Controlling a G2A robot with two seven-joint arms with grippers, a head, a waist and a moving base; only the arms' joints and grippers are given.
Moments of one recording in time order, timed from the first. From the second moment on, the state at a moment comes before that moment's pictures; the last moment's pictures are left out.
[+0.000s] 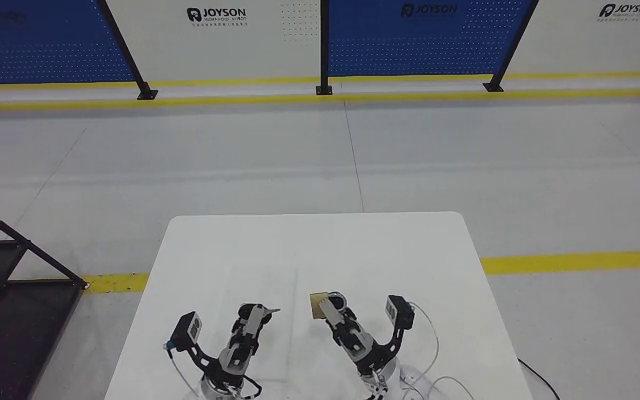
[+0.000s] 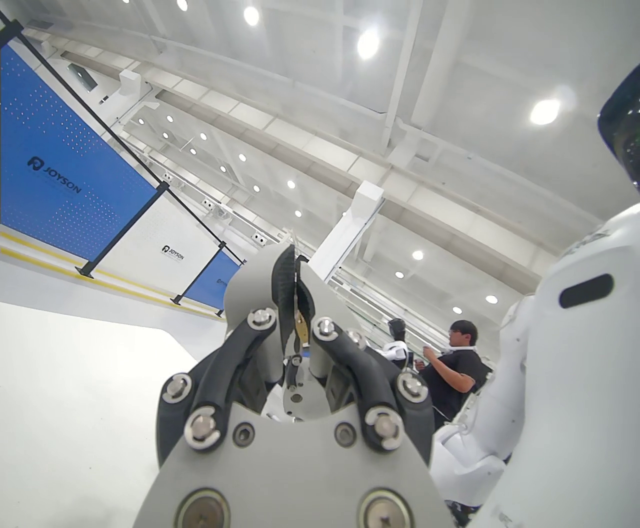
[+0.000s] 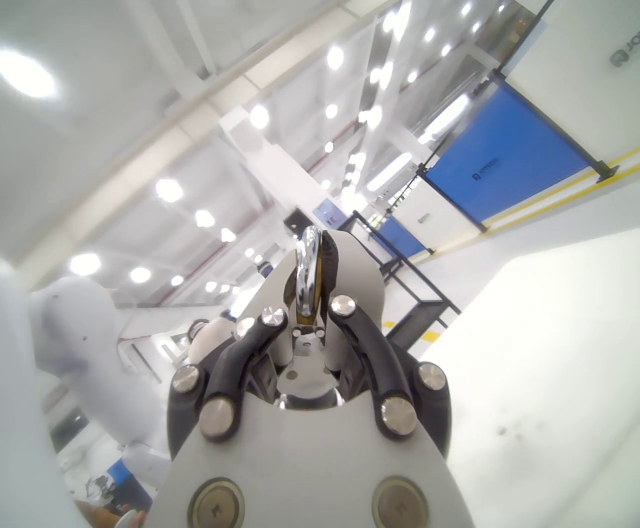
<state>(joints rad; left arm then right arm) 1.91 -1.15 -1.18 -1.61 0.80 -1.01 0.80 -1.64 -1.28 0.85 -1.52 -0.57 -0.90 -0.46</state>
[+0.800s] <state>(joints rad) 1.88 -1.18 -1.09 -1.62 0.75 -0.94 0.77 -1.64 -1.30 0.84 -1.54 -0.61 -0.85 -0.50</state>
